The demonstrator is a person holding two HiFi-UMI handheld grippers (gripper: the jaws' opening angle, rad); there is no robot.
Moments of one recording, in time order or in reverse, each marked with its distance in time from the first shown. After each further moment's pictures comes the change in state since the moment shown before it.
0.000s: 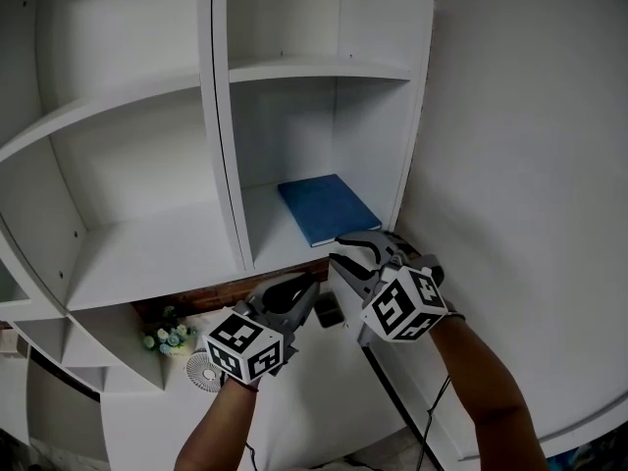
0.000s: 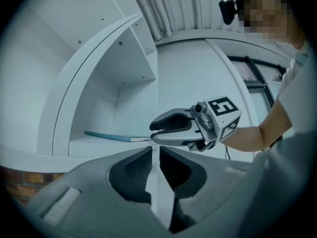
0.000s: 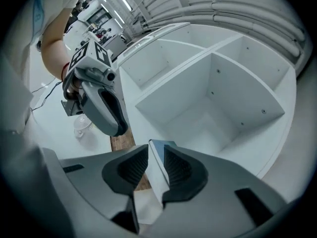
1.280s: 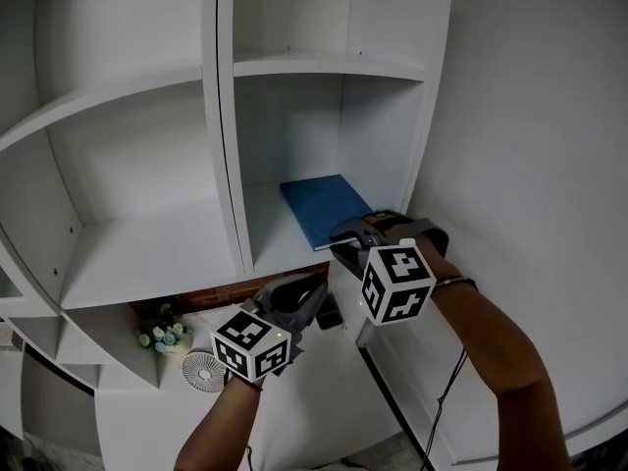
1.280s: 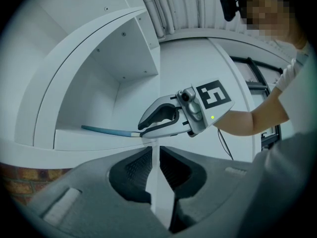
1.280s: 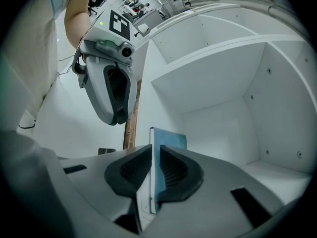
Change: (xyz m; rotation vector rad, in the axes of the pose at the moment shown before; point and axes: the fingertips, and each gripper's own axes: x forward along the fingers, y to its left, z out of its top) left arm 0.017 0.006 -0.011 -0.025 0.022 -0.016; right arm 0.034 -0.001 -0.020 -0.369 0.224 0.235
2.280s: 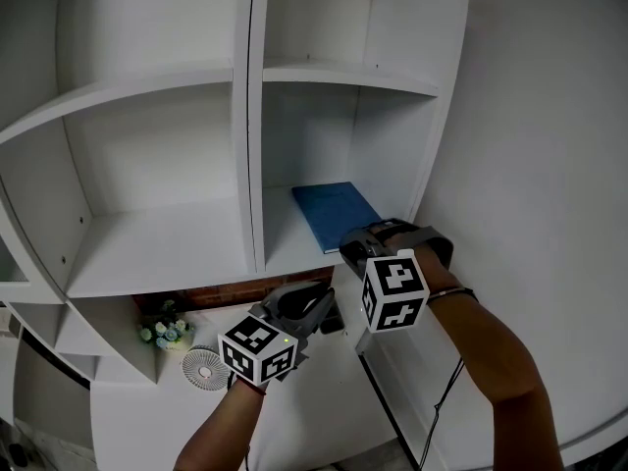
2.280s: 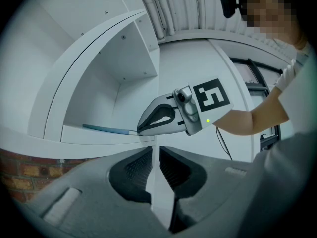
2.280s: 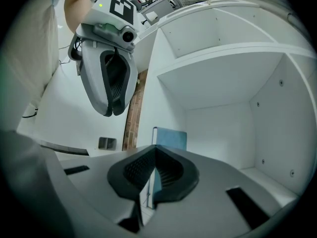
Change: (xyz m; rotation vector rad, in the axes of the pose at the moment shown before) left arm -0.009 -0.007 -0.003 -0.010 -0.004 0.004; right arm 0.002 0.003 -0.002 -0.092 0.119 0.002
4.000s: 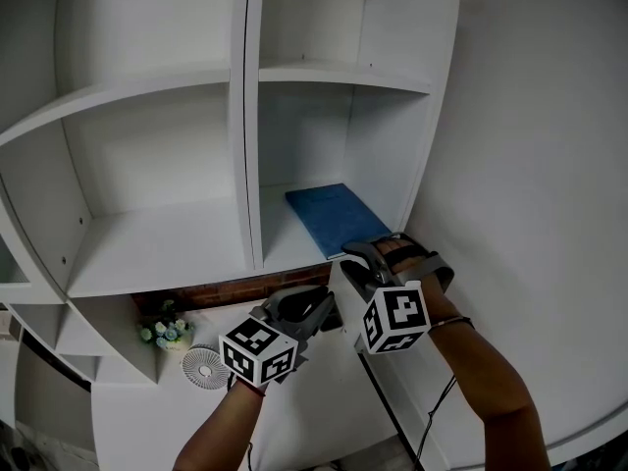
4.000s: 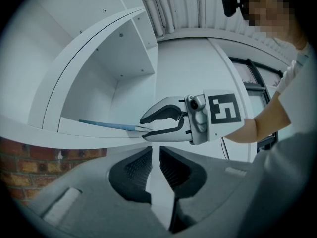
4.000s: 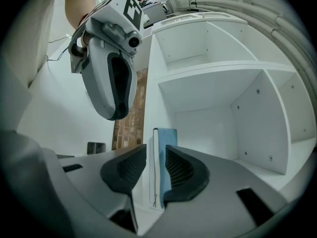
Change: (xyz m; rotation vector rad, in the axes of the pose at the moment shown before) left arm -0.003 -0.012 -0.008 -0.007 0.025 -0.021; right arm -0.019 0.014 0.003 0.058 -0.028 -0.207
